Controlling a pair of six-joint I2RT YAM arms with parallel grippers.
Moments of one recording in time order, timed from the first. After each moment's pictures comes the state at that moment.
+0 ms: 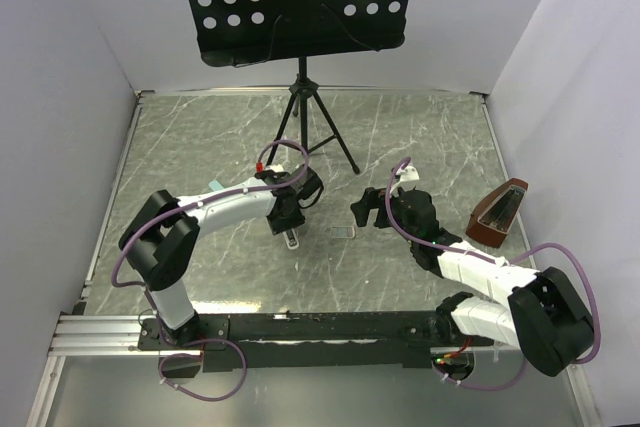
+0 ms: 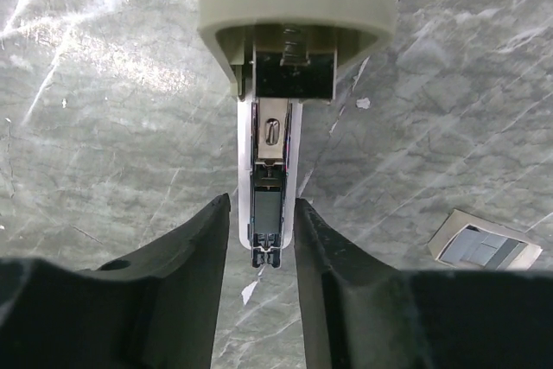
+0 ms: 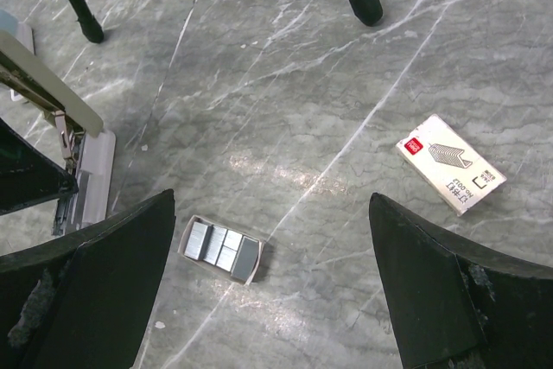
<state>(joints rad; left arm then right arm) -0.81 1.73 1.19 -0.78 -0.36 -1.18 0.51 1.12 0.36 0.38 0.03 0.39</state>
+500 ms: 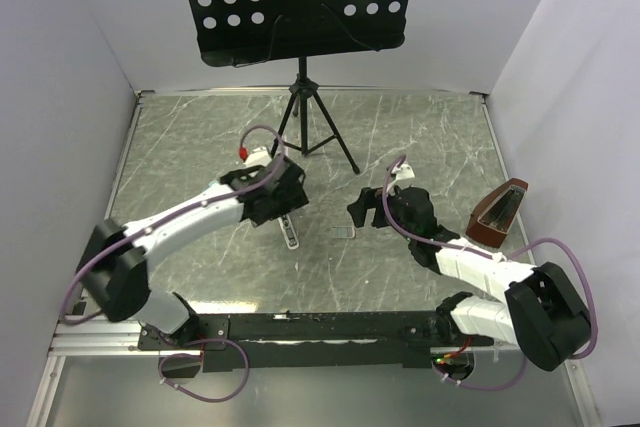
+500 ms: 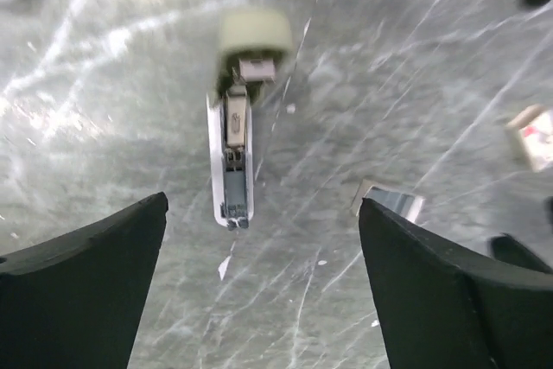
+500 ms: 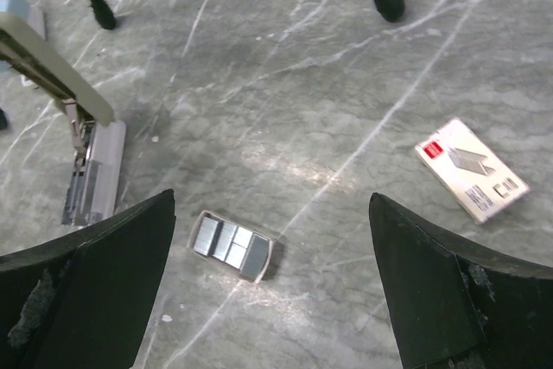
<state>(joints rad) -0.78 1.49 1.14 -0.72 -0.38 -1.13 0.51 1.15 0.38 0.38 -0.01 0.37</state>
